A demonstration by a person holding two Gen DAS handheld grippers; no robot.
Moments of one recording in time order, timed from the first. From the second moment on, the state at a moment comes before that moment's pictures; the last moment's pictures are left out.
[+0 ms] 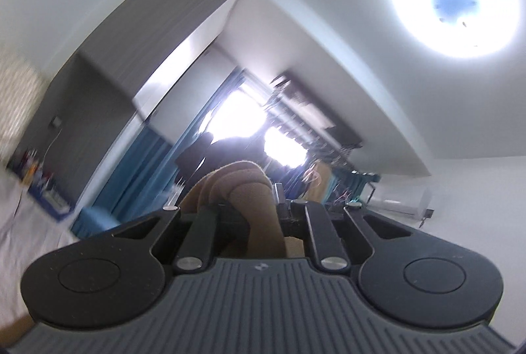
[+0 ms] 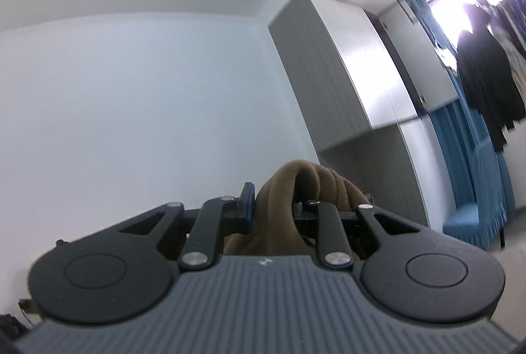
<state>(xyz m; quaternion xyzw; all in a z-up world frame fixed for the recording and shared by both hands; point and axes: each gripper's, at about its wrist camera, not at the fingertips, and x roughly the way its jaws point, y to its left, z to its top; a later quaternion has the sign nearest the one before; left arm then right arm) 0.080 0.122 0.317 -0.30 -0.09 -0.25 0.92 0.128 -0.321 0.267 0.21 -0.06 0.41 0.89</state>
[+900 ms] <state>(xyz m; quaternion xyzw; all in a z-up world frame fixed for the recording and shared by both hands) 0.516 0.142 0.039 -0.31 0.14 -0.10 0.93 0.479 -0.256 0.026 0.18 0.15 0.26 0.94</state>
